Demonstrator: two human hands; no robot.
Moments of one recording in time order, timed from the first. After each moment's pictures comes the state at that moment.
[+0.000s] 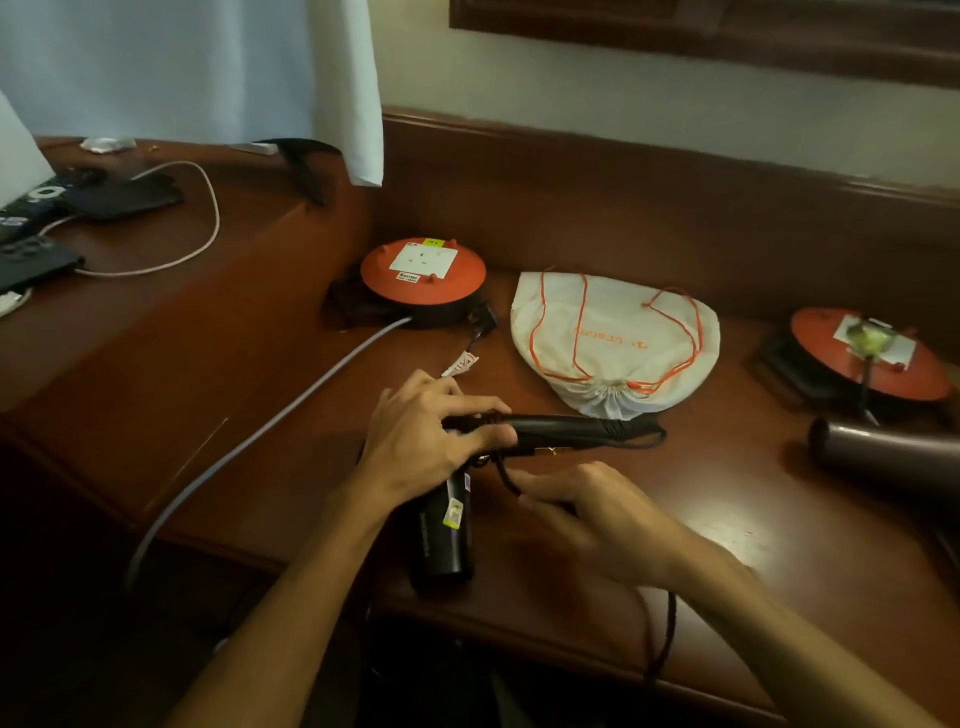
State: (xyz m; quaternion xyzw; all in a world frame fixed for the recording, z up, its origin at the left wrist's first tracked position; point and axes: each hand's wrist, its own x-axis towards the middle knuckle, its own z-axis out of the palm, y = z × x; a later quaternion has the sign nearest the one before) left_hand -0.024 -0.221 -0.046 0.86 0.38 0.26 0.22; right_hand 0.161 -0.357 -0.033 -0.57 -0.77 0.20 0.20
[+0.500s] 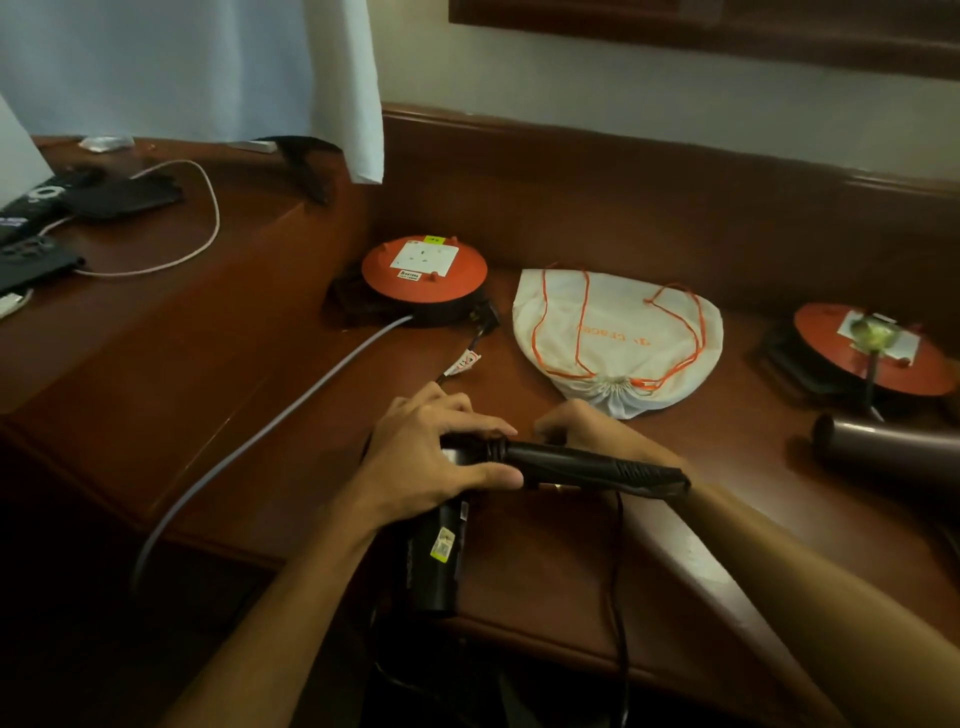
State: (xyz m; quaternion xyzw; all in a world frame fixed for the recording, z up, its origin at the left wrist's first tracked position) left_hand -0.039 -0.232 -0.042 0.87 0.32 0.25 0.26; right_hand 0.205 -0.278 -0.050 -0.58 -0.74 0.30 0.17
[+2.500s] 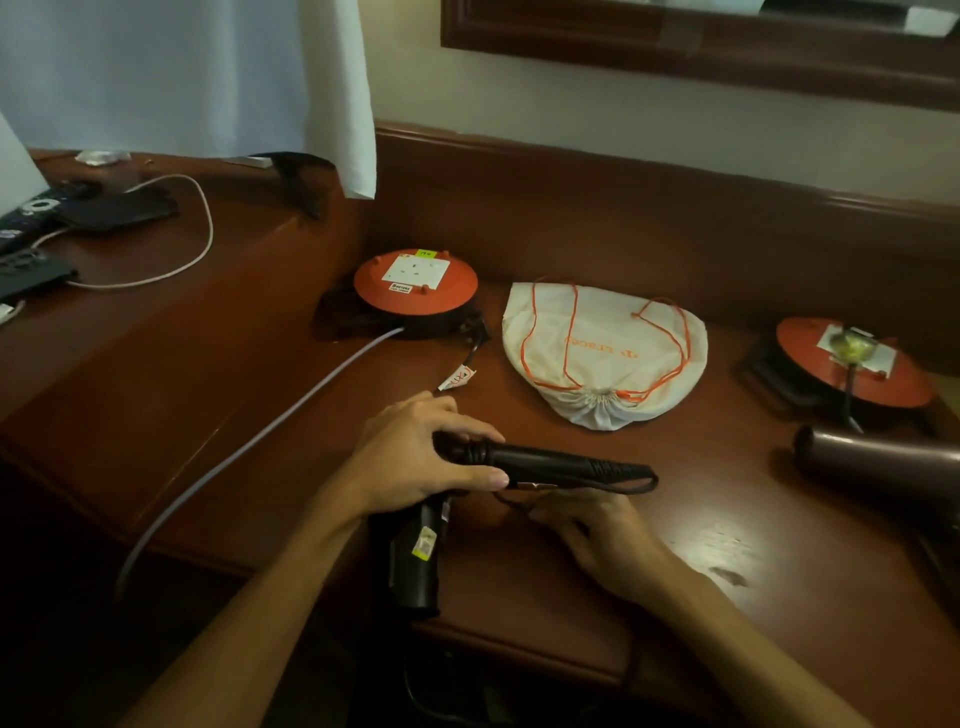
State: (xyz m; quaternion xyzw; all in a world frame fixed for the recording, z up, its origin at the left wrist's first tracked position) left_hand -0.035 -0.226 -0.024 0.88 0.34 0.18 0.28; right_hand 0.187 -0.364 -0.093 -0.59 -0.74 0.11 0.31
